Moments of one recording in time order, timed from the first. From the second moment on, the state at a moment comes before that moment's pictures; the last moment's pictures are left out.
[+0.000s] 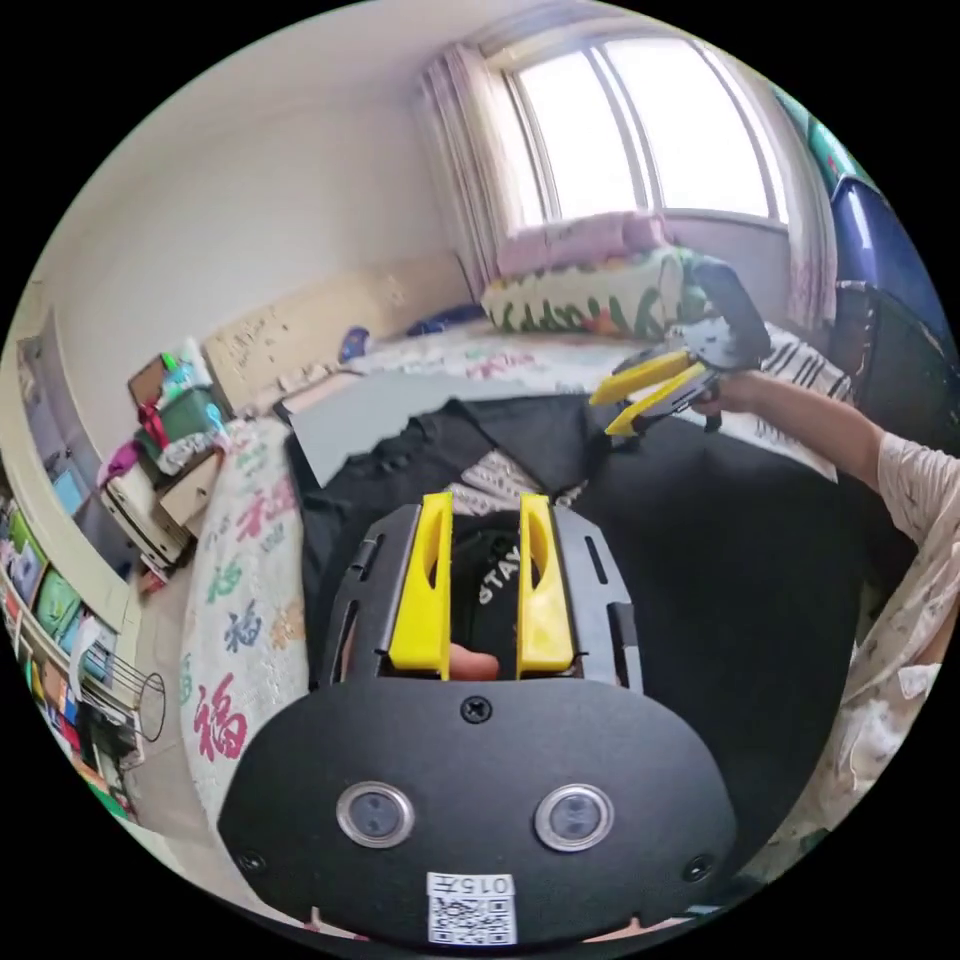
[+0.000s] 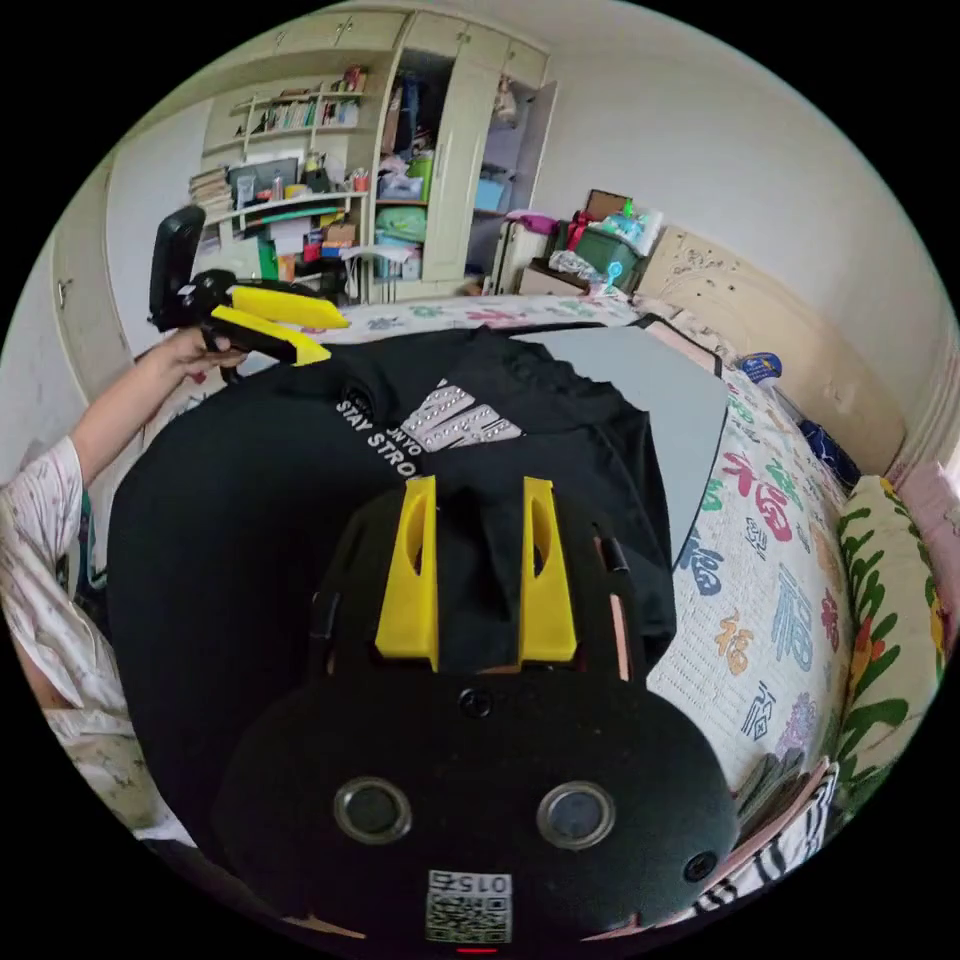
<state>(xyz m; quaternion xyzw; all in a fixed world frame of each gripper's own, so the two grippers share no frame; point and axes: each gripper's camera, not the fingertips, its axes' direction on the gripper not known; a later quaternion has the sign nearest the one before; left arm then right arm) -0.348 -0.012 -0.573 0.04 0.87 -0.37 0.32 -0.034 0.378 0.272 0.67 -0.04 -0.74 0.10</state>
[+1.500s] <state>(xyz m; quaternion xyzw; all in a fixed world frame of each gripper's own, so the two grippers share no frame) -0.245 0.352 -0.495 -0.34 0.71 -0.58 0.22 0.518 0.042 0.238 0.59 -0.40 -0.66 0.22</state>
